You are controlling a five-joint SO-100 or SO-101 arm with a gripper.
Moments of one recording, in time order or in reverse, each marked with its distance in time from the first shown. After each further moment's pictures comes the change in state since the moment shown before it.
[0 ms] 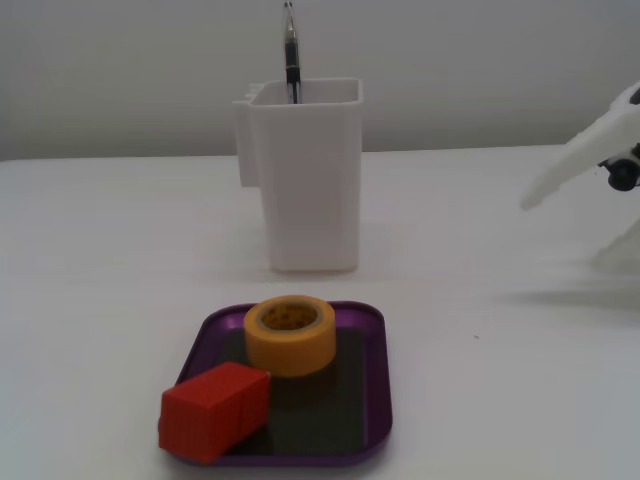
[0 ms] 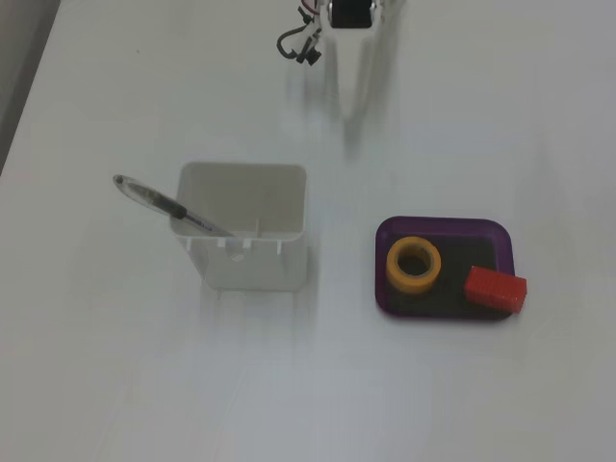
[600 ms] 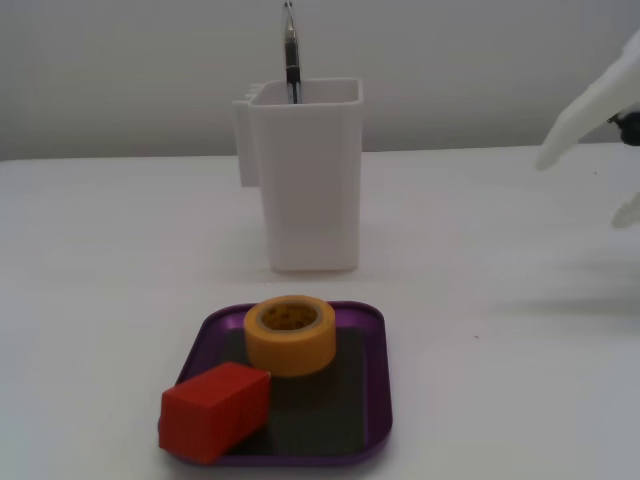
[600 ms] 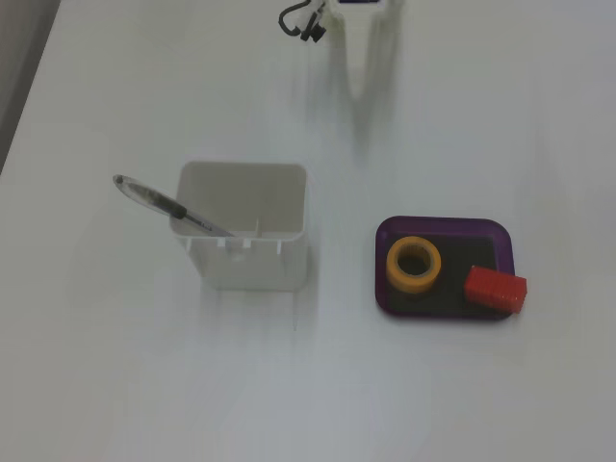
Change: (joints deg) arm -2.1 -14.5 -20.4 2.8 0.0
